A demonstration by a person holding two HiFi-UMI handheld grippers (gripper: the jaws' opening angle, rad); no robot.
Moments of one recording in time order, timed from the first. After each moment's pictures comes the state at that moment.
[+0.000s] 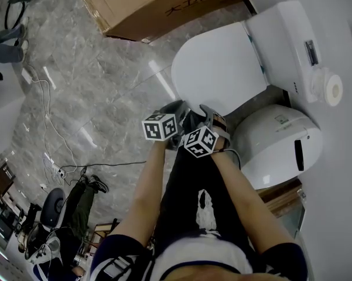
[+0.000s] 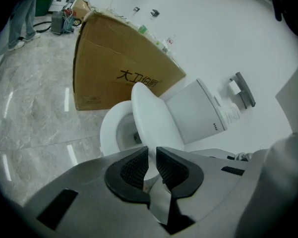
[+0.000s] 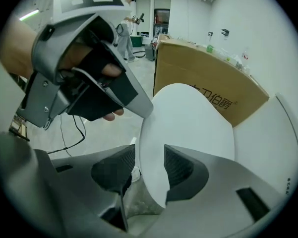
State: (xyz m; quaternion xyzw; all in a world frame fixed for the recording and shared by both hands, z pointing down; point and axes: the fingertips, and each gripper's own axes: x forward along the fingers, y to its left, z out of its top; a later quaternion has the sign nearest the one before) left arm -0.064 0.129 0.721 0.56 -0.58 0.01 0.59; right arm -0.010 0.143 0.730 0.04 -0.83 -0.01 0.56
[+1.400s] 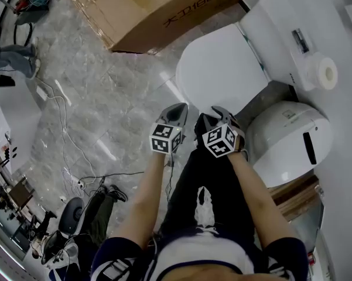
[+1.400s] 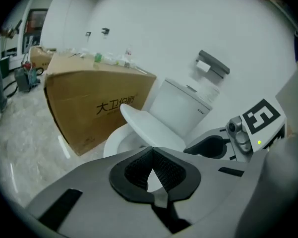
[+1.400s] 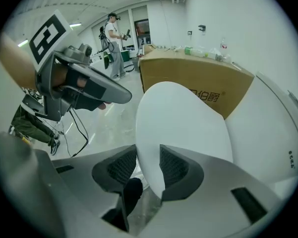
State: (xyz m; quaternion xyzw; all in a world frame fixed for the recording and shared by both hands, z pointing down) left arm -0.072 0.115 0.651 0.68 -0.59 0.15 0.41; right arm 0.010 0.112 0.680 0.07 -0.86 0.08 0.50
